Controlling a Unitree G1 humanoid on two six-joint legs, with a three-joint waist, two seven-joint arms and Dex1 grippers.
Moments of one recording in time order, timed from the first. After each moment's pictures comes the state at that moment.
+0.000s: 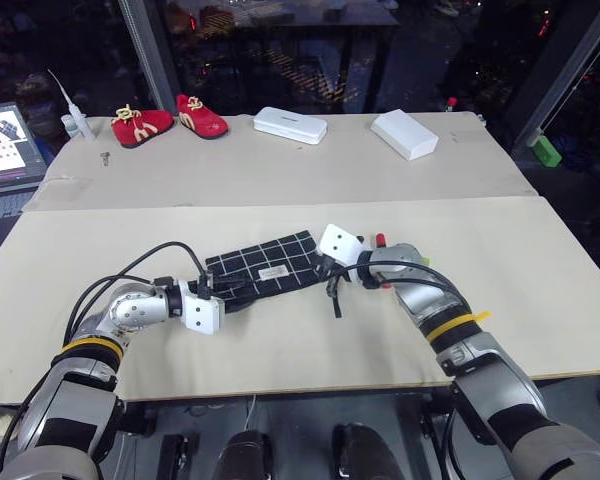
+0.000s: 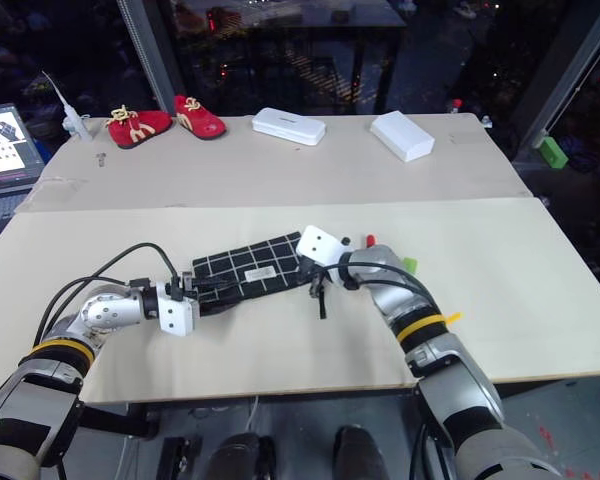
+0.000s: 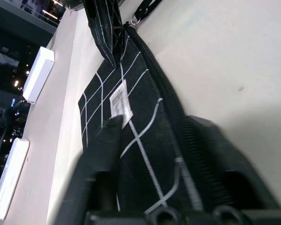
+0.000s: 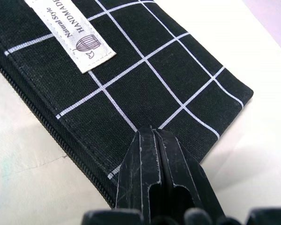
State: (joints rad) left arm -0.65 0.66 -0.27 1.00 0.26 -1.25 -0.75; right arm -0.79 -0.32 0.36 0.52 -0.13 0.18 0.81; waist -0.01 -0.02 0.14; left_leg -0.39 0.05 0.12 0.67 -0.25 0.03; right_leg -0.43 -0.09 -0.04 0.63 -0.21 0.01
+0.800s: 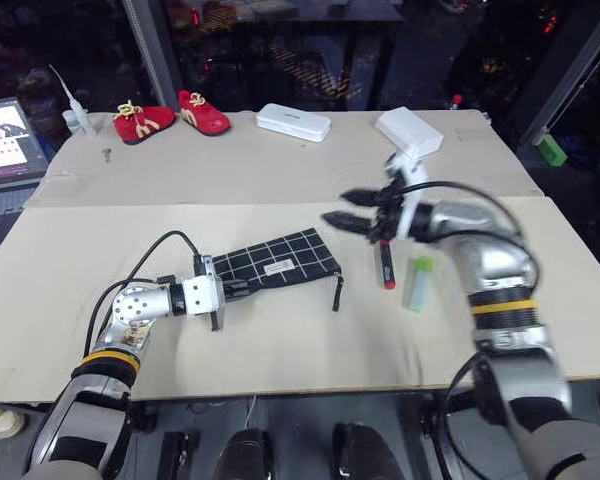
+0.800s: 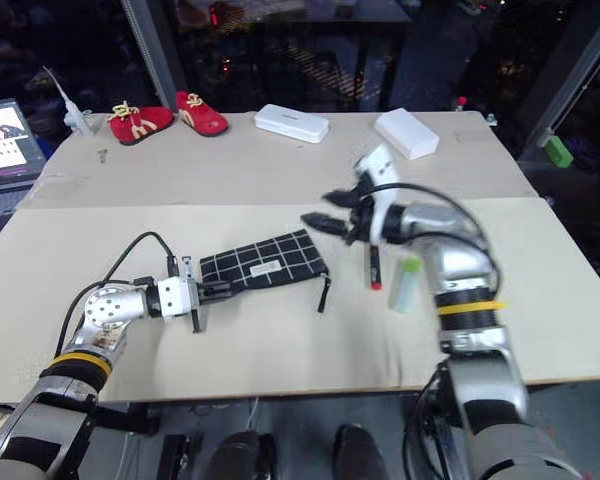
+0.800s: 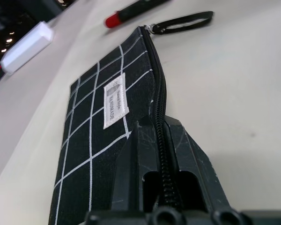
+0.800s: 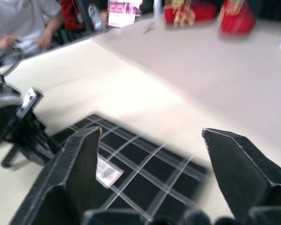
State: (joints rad) left arm -0.52 0.58 -0.15 0.74 -0.17 -0.77 -1.07; right arm -0.80 -0.49 0.00 0.15 0.30 0.58 0.97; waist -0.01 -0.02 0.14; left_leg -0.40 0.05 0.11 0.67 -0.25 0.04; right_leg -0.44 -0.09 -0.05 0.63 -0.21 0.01
